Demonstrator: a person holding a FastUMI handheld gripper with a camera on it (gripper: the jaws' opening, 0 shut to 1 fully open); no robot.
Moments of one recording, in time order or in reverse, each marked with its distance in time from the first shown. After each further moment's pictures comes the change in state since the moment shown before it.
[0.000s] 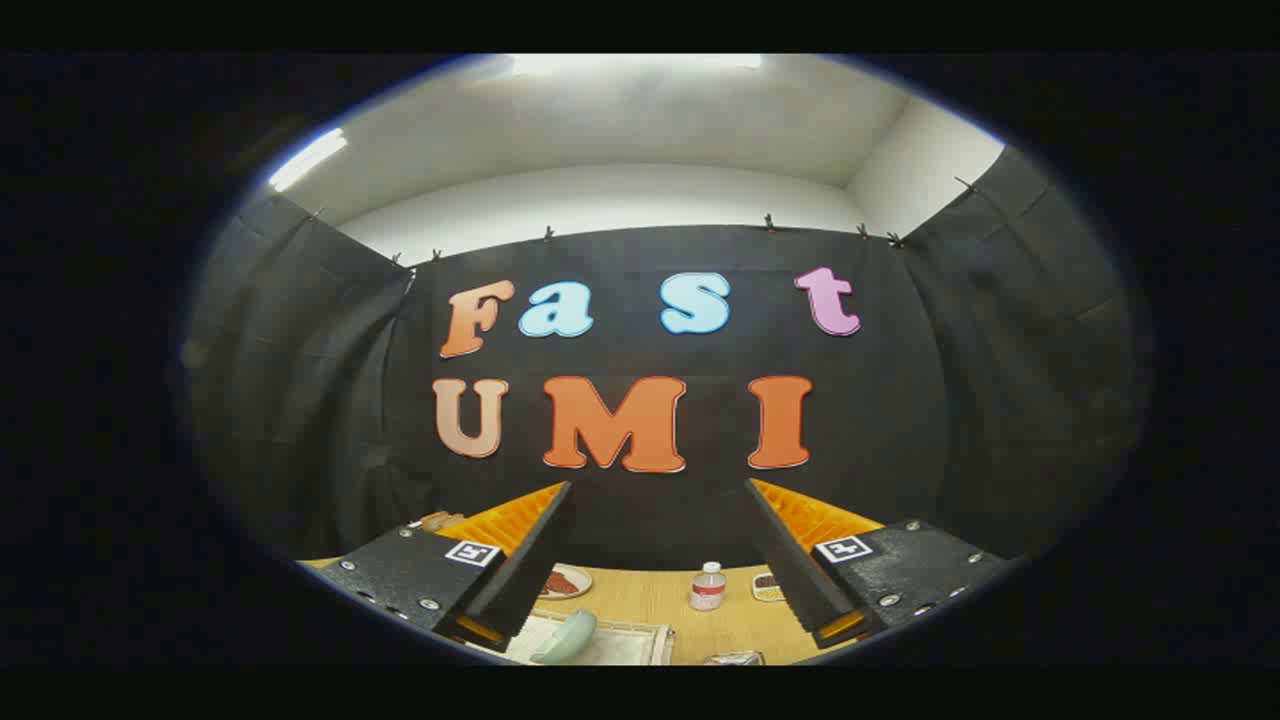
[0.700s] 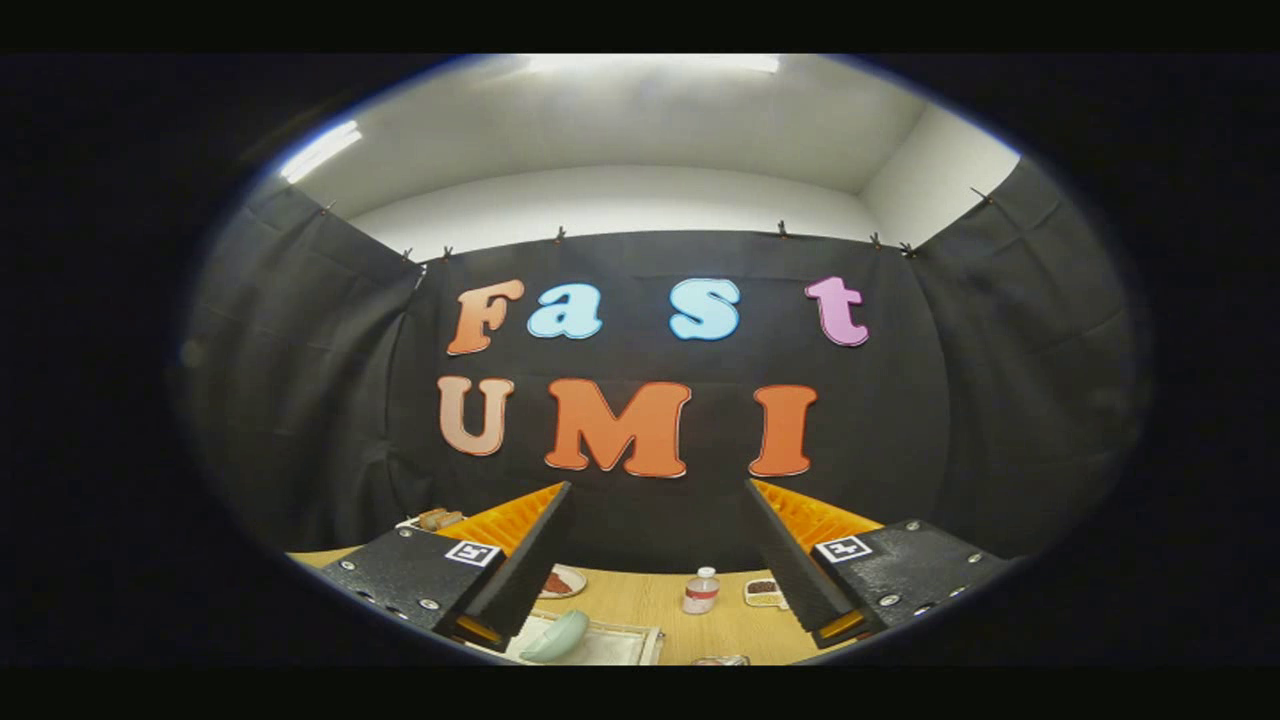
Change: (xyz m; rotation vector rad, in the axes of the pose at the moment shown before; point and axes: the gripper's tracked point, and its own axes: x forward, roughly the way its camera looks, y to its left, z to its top) arm -0.003 0.007 0.012 -0.015 0.002 0.031
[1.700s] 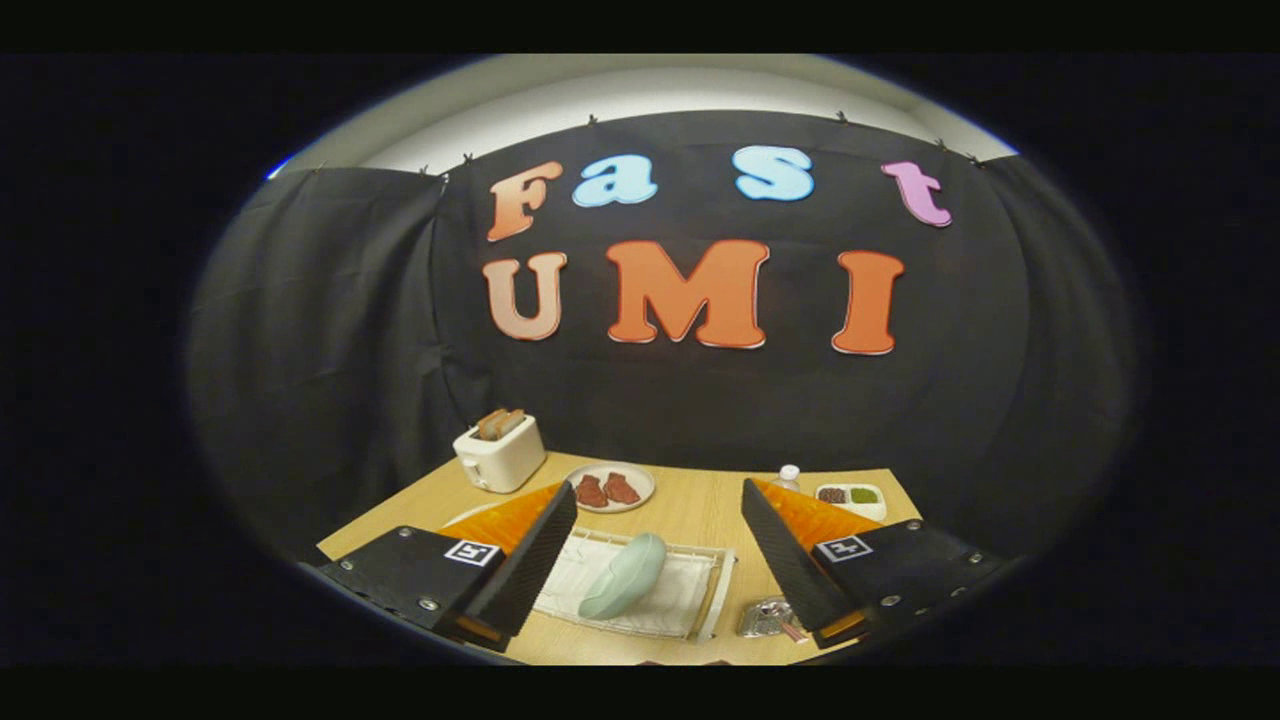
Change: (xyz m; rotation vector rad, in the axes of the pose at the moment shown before) arm 0.011 0.065 -0.134 0.010 0.561 0.151
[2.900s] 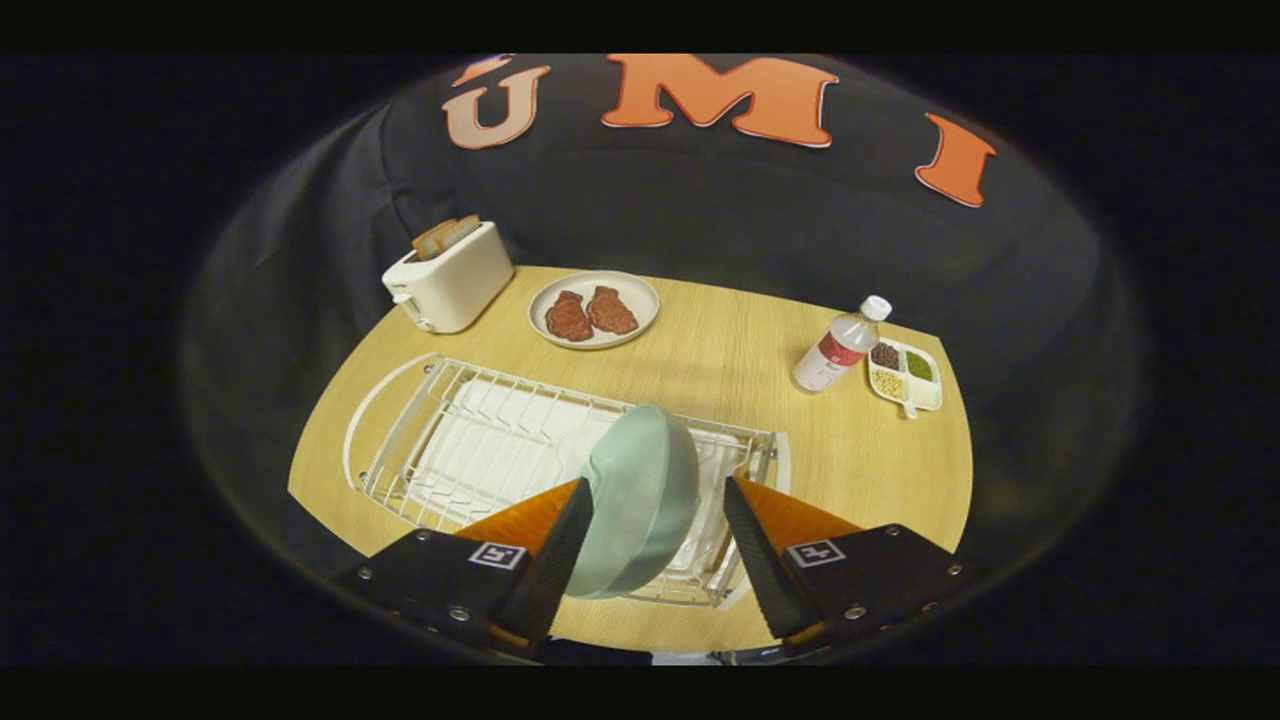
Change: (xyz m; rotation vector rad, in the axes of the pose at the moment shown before) arm 0.098 0.017 -0.163 -0.069 0.669 -0.005
